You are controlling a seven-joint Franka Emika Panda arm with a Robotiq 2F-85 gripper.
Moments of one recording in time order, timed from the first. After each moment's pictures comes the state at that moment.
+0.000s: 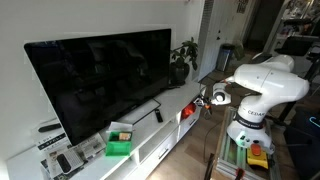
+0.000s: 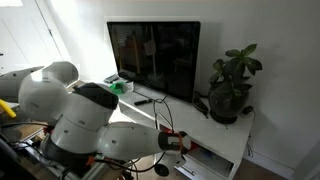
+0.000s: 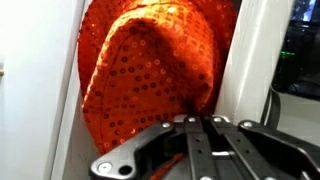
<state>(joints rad) -1.89 1.49 0.68 -1.76 0.98 2.67 -1.34</state>
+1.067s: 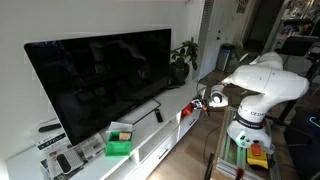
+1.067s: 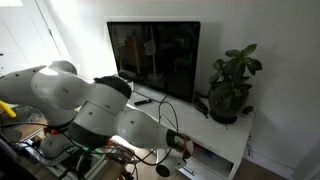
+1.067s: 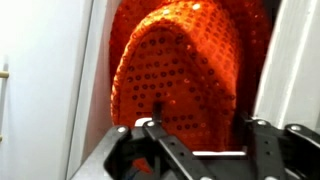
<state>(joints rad) -1.68 1.48 0.52 -1.62 1.26 2.53 -1.43</state>
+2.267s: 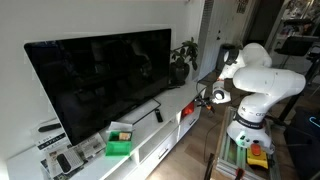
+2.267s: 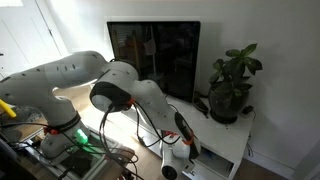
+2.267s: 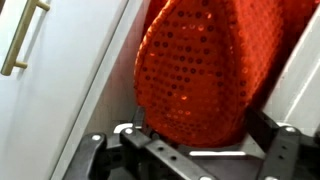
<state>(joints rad) -1.30 1.32 0.10 -1.57 1.60 2.27 -1.60</state>
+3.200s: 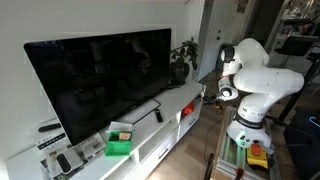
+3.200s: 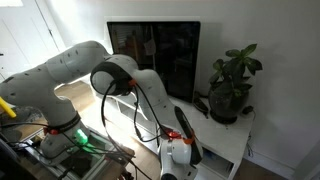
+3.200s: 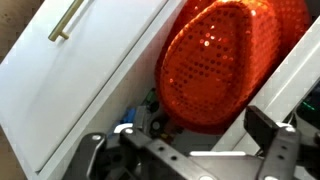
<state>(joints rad) -1.16 1.22 -0.15 -1.65 1.65 2.12 -1.74</state>
